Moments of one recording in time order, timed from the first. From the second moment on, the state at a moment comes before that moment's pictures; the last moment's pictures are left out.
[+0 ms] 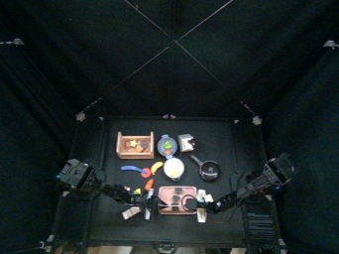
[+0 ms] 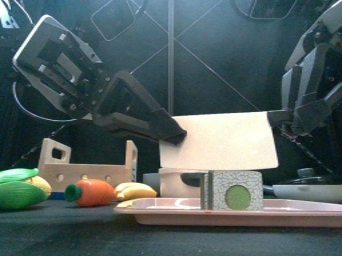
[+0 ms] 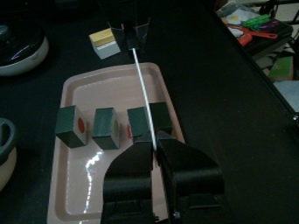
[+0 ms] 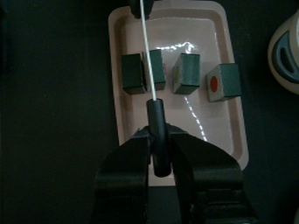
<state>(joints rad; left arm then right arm) -0.42 0.24 0.75 -0.48 -0.68 0.37 0.51 -0.10 0.74 -0.90 0.48 1.30</state>
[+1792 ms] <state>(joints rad) -0.44 0.24 0.74 -0.53 -0.69 0.37 0.51 -0.09 0.74 -0.89 0.49 1.30</state>
